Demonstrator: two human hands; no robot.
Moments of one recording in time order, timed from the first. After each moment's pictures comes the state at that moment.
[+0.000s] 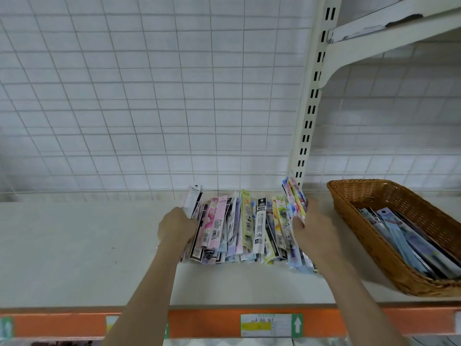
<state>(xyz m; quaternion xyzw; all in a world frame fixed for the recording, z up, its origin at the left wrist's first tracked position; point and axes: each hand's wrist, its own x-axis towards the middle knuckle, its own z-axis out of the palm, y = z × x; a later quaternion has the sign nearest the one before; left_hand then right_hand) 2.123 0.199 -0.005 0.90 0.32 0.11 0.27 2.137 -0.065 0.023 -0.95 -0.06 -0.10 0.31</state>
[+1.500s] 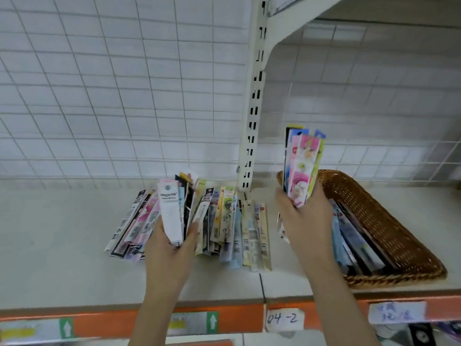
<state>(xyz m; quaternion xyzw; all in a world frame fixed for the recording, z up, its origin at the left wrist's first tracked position) 2.065 0.032 0.005 0.78 0.14 0.35 0.50 2.135 -0.146 0.057 -0.79 -0.09 -0.25 0.56</state>
